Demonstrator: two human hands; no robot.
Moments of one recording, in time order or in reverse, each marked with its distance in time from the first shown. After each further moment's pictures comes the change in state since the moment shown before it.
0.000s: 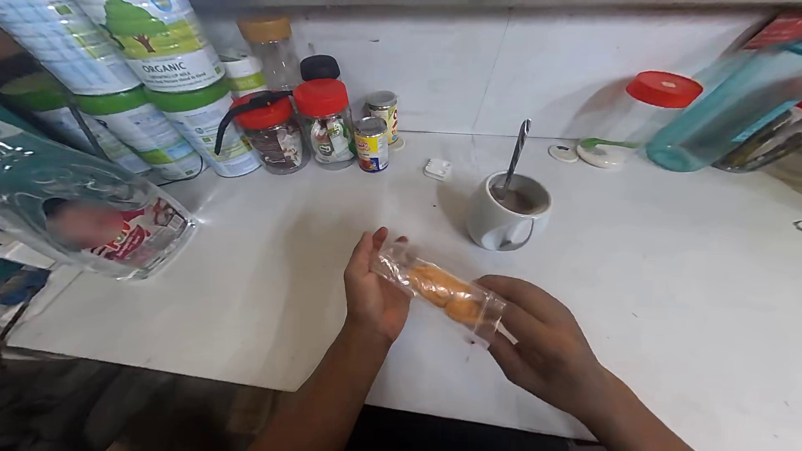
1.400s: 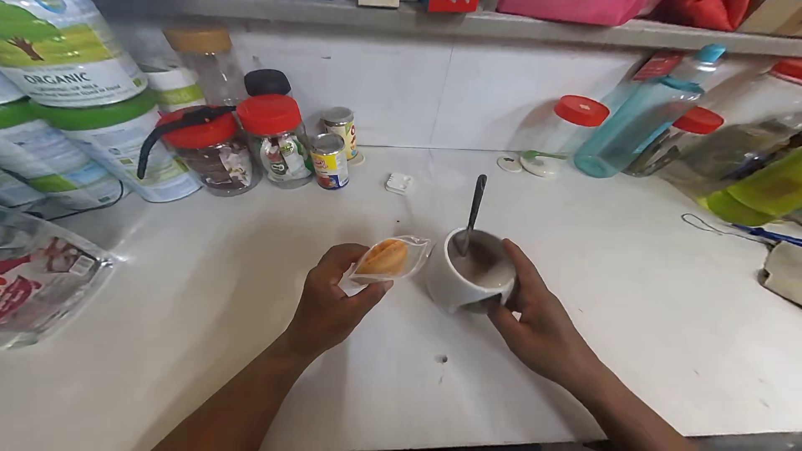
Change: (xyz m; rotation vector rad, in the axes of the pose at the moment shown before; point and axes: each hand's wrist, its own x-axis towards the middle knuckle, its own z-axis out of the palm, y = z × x) left_hand 0.042 0.019 -0.035 1.006 -0.606 0.831; right_hand -0.013 0.029 -0.030 0.222 -0.029 0.689
